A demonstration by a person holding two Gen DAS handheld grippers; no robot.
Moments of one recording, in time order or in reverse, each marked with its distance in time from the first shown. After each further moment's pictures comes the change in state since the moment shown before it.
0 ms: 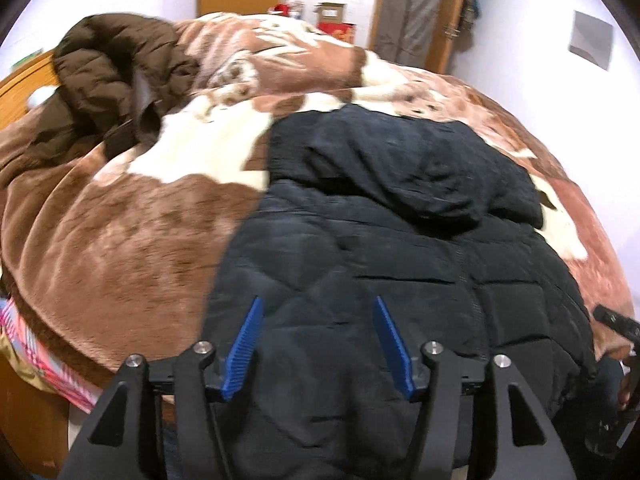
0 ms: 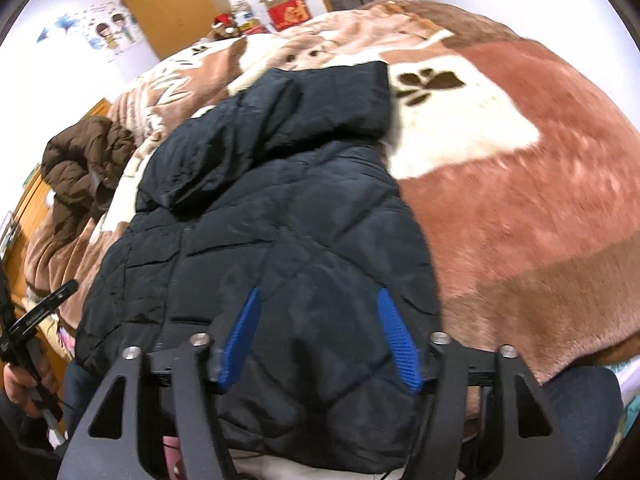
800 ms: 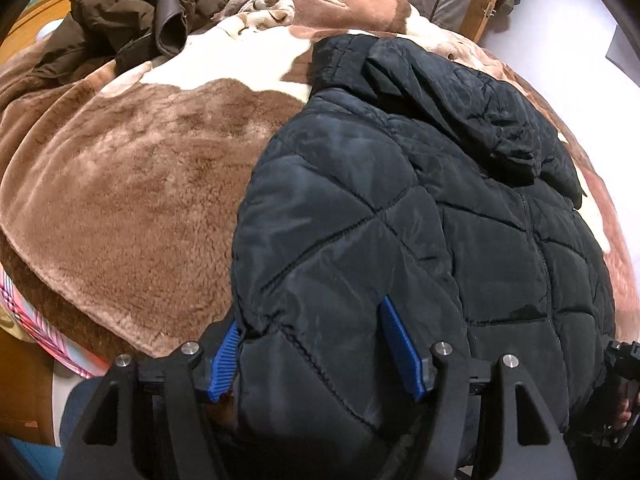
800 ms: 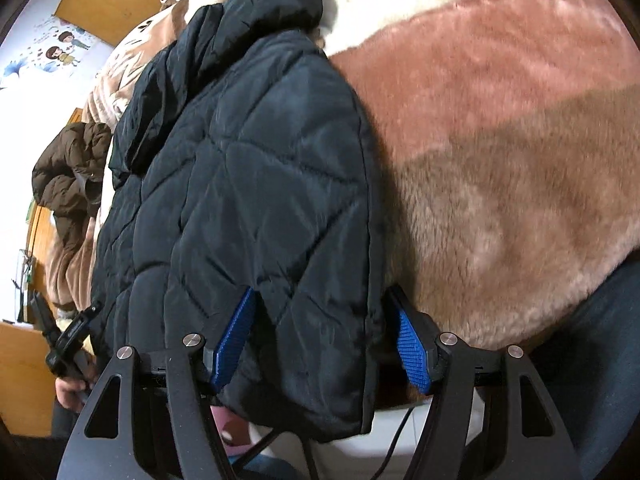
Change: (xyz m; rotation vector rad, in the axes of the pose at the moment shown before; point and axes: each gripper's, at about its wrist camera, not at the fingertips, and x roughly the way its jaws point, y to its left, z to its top) left arm 0.055 0.040 -0.049 -0.090 0.172 -0.012; right arm 0.040 -0.050 -0.039 0.186 0.265 0.099
